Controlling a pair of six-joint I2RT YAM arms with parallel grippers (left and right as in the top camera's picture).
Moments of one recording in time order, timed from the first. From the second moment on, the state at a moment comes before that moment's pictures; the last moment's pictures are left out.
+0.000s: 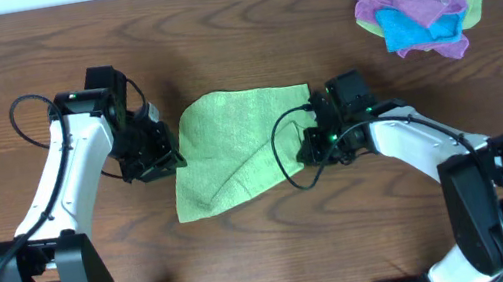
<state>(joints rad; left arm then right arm) -0.07 1.70 1.28 -1.19 0.46 -0.31 0.30 1.75 0.90 -0.44 -0.53 0.33</state>
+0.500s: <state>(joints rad) -0.07 1.70 1.28 -1.16 0.49 -0.33 0.30 1.41 0.89 -0.94 -0.43 0.39</state>
